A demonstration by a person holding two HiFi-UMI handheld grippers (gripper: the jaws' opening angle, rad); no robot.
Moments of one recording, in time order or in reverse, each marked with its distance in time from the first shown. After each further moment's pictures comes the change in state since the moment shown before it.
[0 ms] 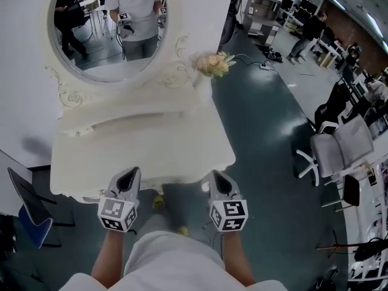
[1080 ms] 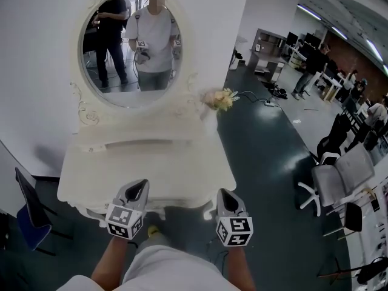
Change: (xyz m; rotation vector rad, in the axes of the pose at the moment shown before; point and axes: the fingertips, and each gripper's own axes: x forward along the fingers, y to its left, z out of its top) left arm -0.028 -0.017 0.043 0.054 -0.080 0.012; right arm -0.039 0.000 0.039 -0.058 -0.090 0.006
